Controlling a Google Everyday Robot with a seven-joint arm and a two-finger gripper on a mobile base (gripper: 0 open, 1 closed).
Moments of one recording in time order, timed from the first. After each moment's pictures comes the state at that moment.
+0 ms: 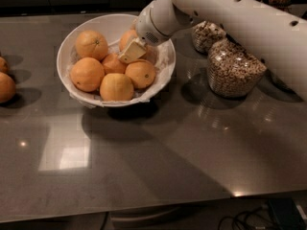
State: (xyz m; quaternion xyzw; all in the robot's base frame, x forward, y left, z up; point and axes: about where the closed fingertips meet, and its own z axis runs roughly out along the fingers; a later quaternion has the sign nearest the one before) arm 0.678 0.050 0.925 -0.59 0.68 0.09 0.42
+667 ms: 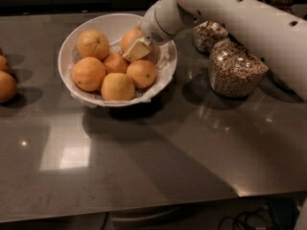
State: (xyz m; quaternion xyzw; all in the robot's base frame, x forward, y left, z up) arm 0.689 0.036 0.918 -0.59 0.69 0.08 0.41
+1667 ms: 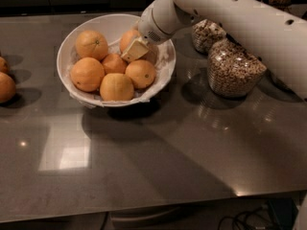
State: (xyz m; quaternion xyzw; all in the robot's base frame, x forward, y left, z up) arm 0.689 0.042 0.921 -0.59 0.69 0.08 0.41
